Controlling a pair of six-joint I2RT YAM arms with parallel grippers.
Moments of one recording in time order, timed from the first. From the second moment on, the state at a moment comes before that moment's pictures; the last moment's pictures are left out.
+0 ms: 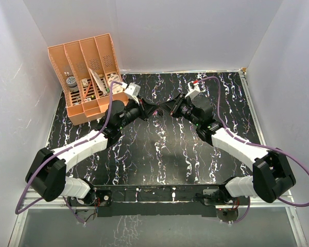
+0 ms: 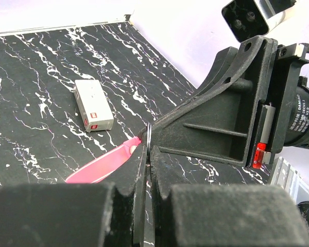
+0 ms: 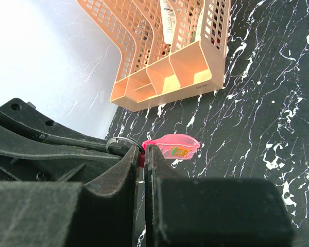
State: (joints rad) left arm -0.64 1.35 0.82 0.51 0.22 -0.43; right arm 0.53 1.32 0.82 0.40 -0.21 0.81
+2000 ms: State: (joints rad) left arm -0.64 1.51 1.32 -0.24 0.28 -0.45; right arm 0.55 1.27 0.89 0.17 -0.32 0.23
